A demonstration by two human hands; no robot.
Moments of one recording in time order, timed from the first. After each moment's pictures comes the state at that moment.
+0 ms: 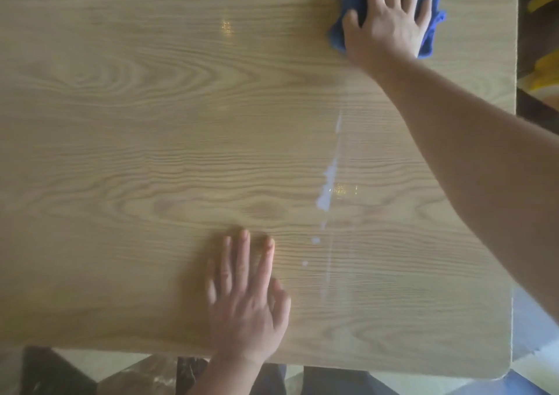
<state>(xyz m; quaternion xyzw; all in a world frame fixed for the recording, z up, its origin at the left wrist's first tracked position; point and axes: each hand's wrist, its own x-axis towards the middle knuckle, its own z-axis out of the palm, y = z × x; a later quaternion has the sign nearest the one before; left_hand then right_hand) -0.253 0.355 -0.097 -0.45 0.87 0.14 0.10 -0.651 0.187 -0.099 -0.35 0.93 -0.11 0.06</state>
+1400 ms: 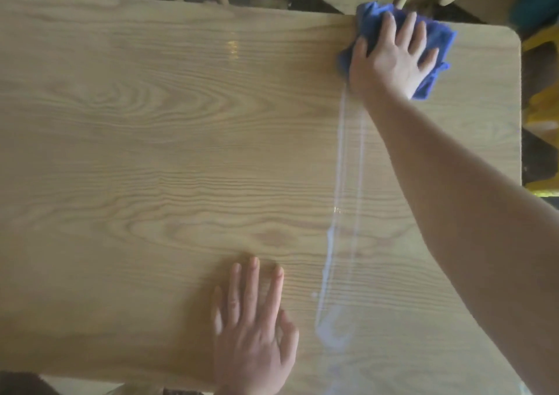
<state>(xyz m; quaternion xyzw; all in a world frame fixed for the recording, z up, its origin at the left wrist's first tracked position) -0.256 0.356 -0.094 -0.46 0.88 0.11 0.05 -0.638 0.160 -0.098 -0.26 0.96 -0.11 0.07</state>
